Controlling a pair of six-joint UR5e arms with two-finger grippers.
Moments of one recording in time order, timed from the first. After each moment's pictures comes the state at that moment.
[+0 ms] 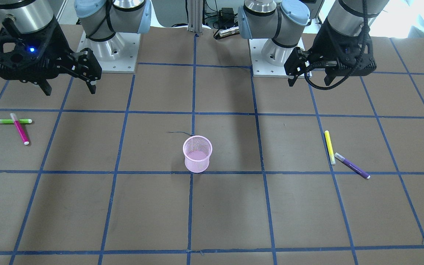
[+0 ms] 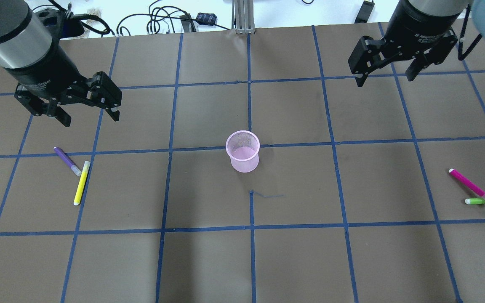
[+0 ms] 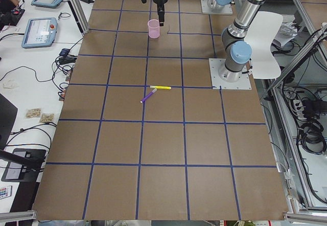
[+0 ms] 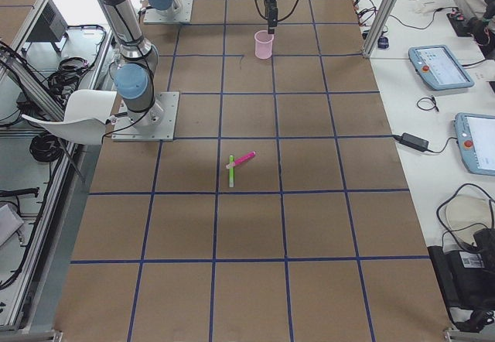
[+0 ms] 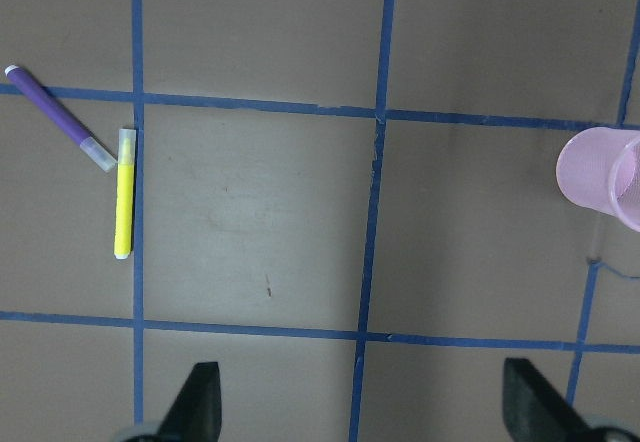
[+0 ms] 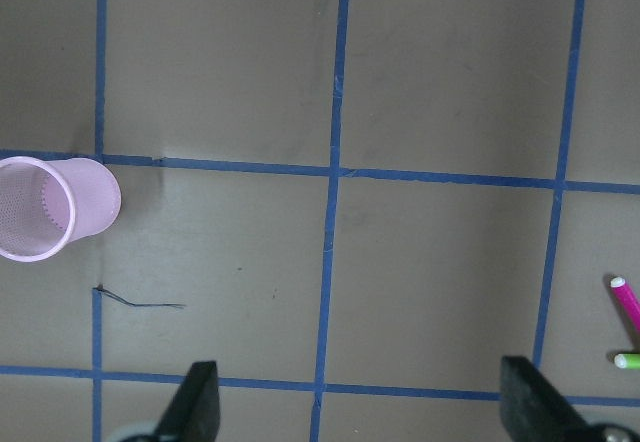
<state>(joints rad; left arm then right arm) -1.48 -1.49 -1.61 -1.66 1.56 0.02 1.53 -1.56 1.51 -1.56 -1.58 -0.12</state>
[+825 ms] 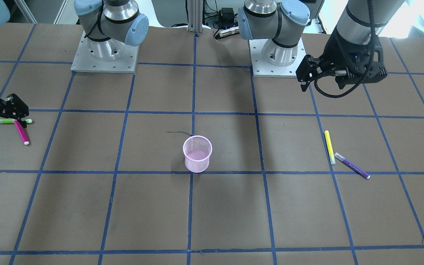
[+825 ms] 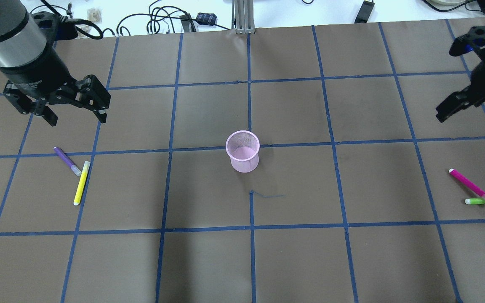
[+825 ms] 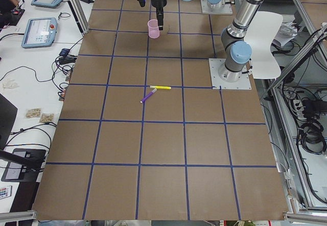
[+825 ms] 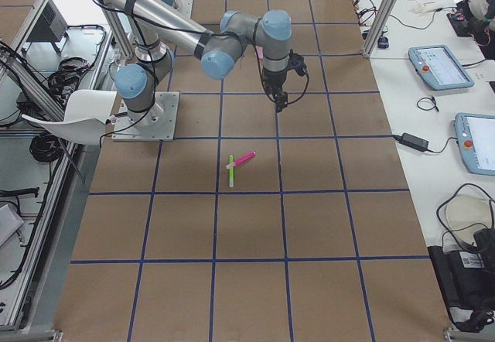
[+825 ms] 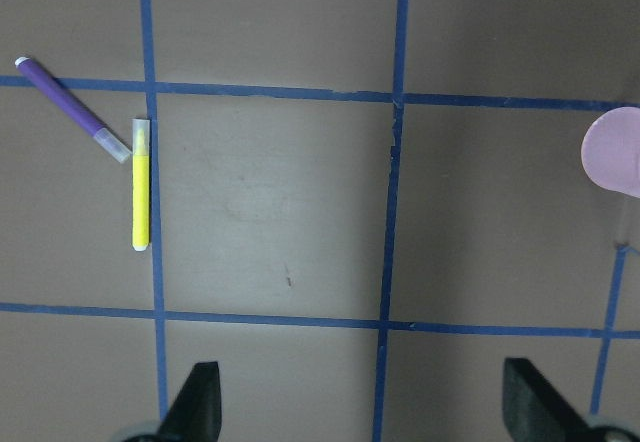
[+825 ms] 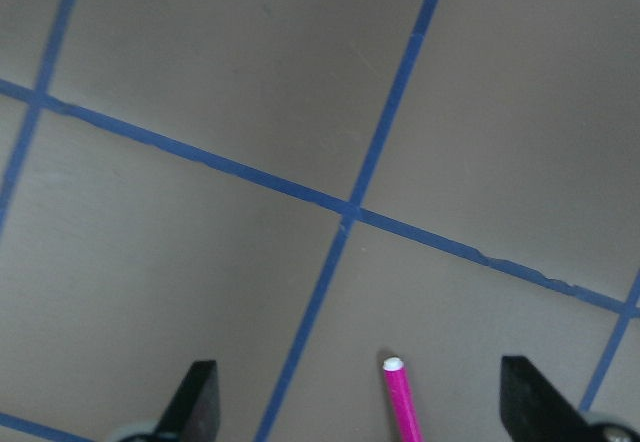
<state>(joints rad) -1.45 -1.52 -1.60 -1.64 1.67 0.05 1.08 -1.51 1.91 -2.06 -1.58 -0.92</state>
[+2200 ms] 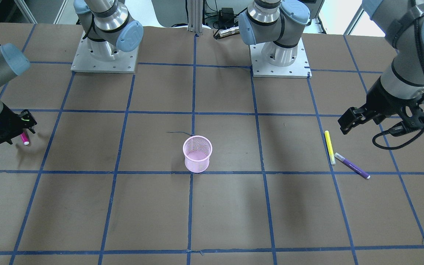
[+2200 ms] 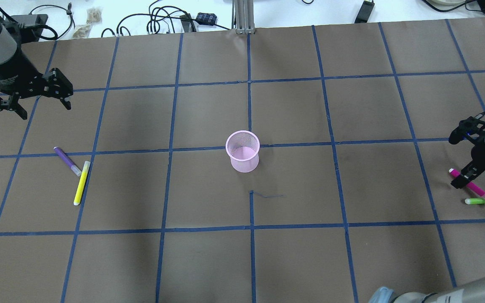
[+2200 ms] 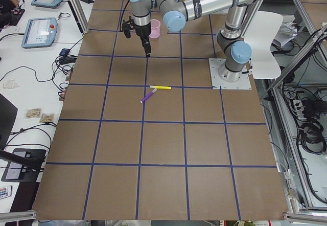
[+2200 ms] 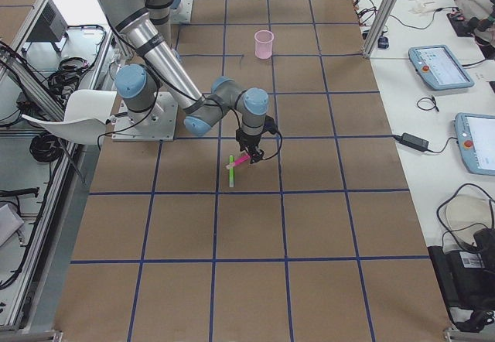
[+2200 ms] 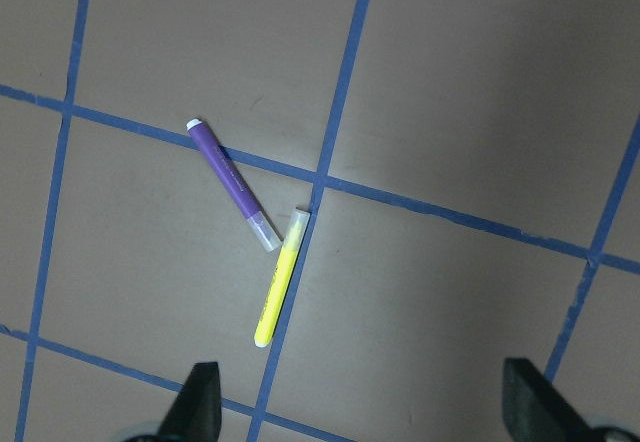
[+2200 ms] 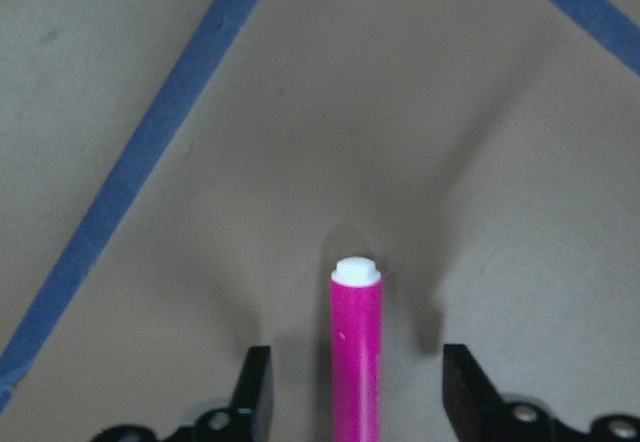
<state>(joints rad) -1.24 -1.70 -1.63 -1.42 1.68 0.01 0.91 -1.30 2.16 -2.42 -1.69 -1.27</state>
